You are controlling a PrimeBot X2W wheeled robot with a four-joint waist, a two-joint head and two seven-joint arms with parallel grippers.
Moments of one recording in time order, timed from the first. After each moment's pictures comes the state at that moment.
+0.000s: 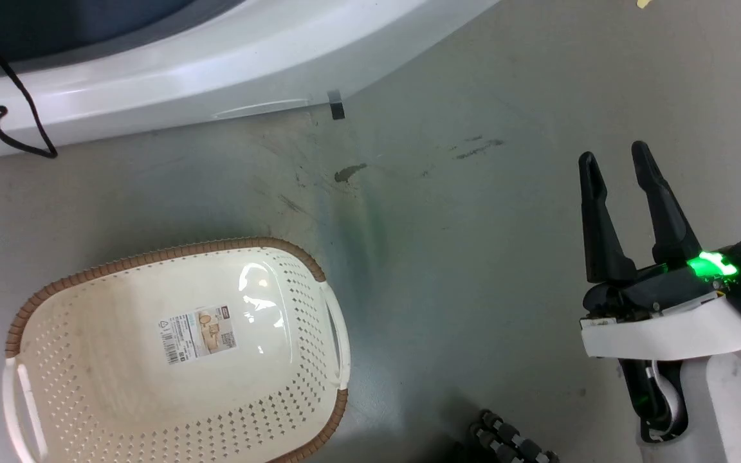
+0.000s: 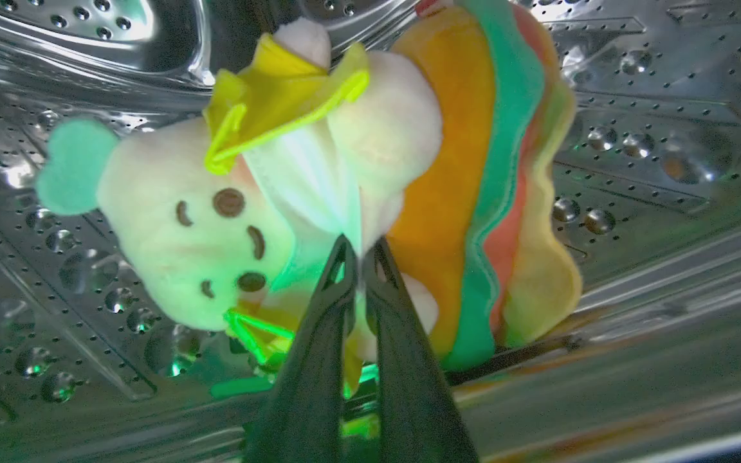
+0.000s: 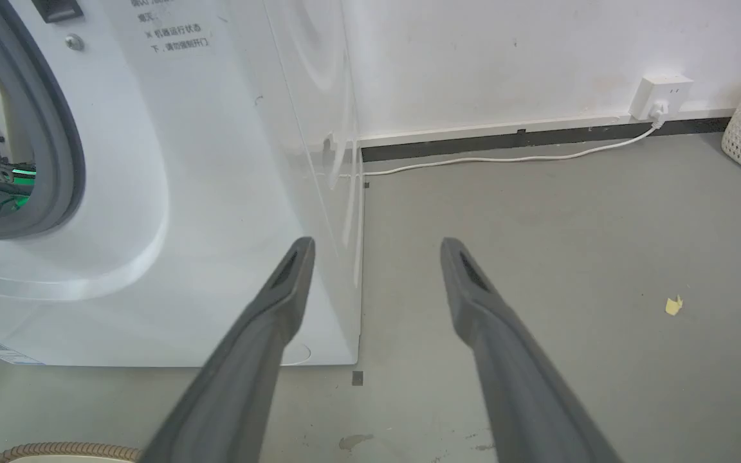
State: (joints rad) left arm -1.42 0.48 -0.30 0.85 -0.13 -0.06 0.28; right arm -0.29 -0.05 0.09 -0.05 0.35 0.13 -0.26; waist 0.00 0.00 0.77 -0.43
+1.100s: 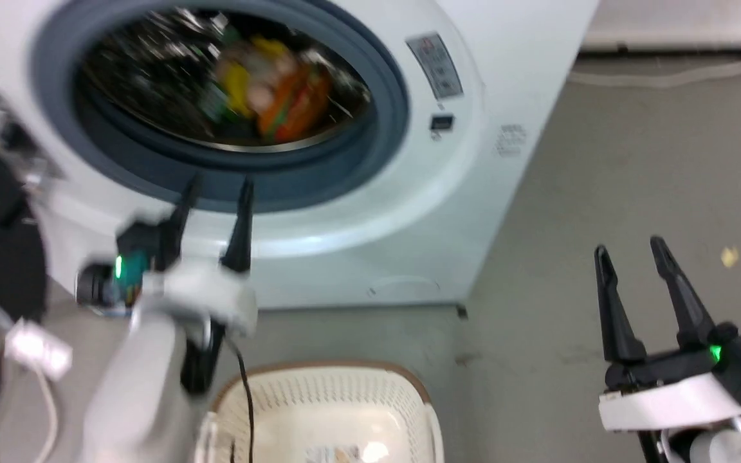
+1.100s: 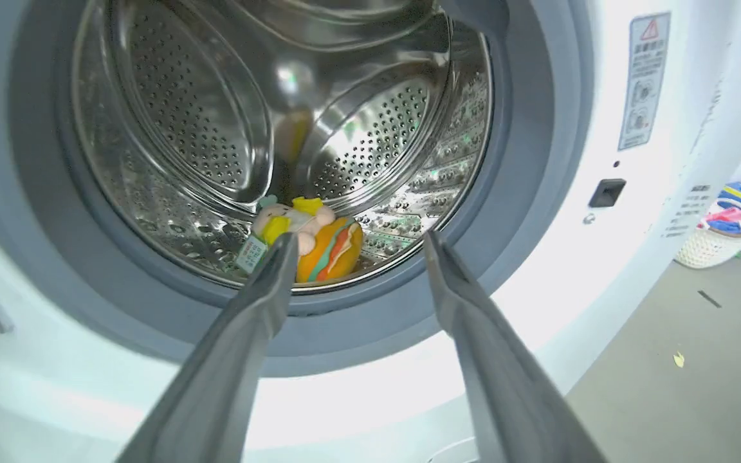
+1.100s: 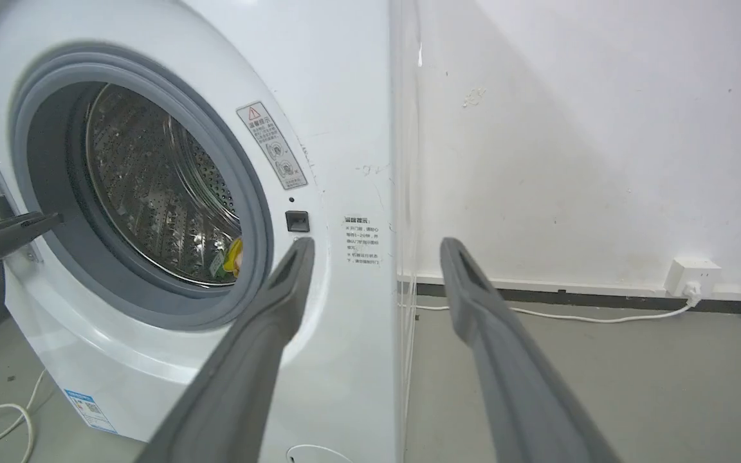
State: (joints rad) left arm -0.55 0.21 -0.23 0.52 -0.32 -0.05 -0.26; right arm -0.09 -0.05 0.00 -0.05 0.13 0.13 -0.26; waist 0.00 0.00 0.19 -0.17
